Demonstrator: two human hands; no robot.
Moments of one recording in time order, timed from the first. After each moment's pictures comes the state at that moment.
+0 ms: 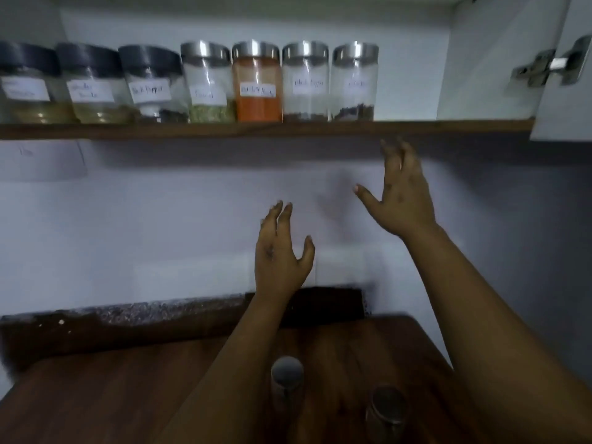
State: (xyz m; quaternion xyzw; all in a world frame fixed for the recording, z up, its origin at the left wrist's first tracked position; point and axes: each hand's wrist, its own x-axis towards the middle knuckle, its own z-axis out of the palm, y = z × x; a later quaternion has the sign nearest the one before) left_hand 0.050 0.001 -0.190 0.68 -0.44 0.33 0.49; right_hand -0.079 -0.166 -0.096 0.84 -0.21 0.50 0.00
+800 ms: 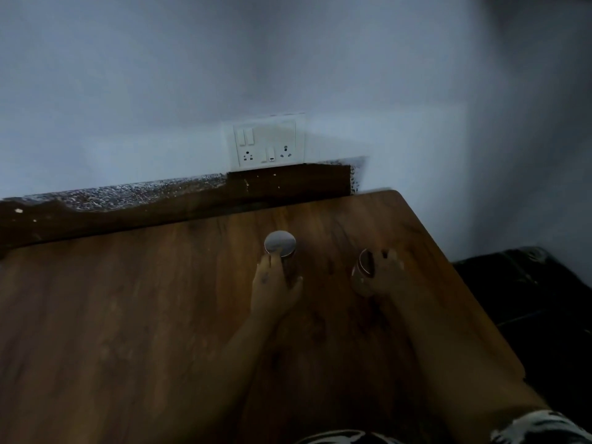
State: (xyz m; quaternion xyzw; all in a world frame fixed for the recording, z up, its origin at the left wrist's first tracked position) left_hand 0.007 0.085 -0.448 0.85 -0.41 -0.05 0.33; right_hand -0.148 -0.127 -0.470 0.87 -0.47 0.00 -0.18
